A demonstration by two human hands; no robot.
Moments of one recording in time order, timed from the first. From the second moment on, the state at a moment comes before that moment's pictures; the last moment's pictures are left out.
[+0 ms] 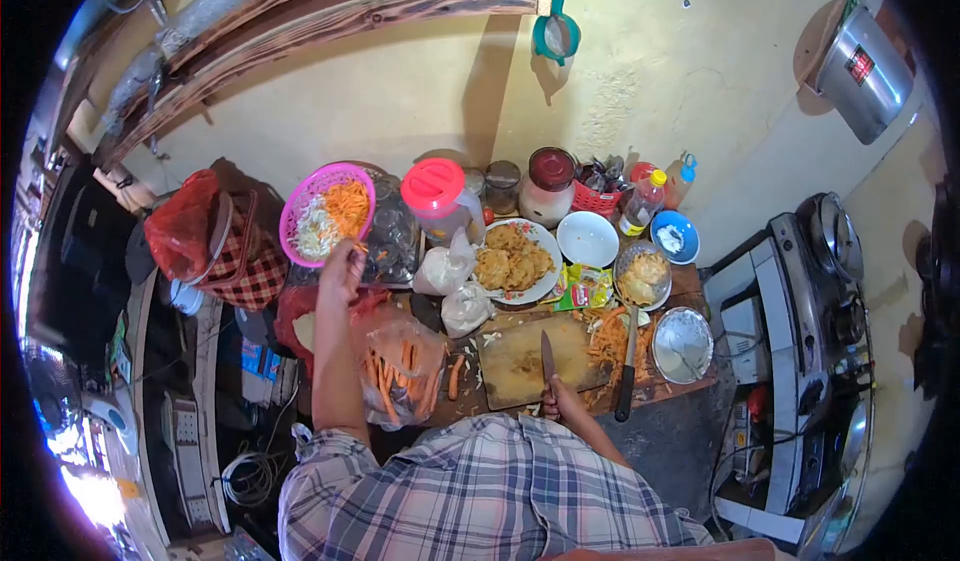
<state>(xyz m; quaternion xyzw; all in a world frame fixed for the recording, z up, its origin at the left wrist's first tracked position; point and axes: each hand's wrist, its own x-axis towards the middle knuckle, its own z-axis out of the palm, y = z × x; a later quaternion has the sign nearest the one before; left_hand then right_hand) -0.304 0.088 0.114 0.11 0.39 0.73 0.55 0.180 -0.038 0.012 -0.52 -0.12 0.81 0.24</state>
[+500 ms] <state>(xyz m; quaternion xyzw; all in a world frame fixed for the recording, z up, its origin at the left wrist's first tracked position) -0.252 0.109 0.148 0.58 0.67 0.44 -0.12 0.172 -0.045 0.011 -0.60 -0.19 0.73 0.27</state>
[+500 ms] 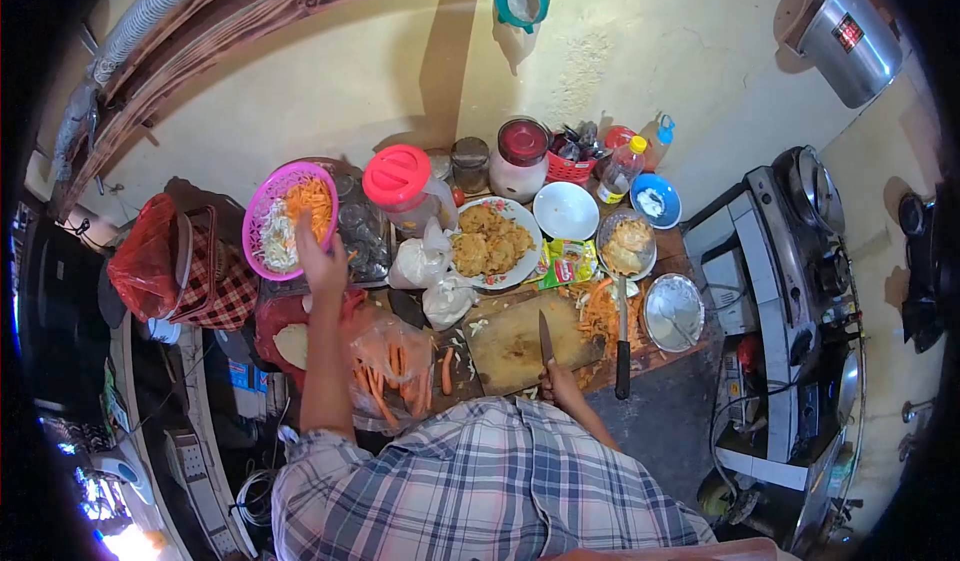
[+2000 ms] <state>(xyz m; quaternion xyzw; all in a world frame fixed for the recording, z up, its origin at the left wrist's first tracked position) -0.001 -0.064 0.003 0.74 0.60 0.19 0.25 0.215 -0.074 -0.005 -0.58 -0.72 0.37 0.07</state>
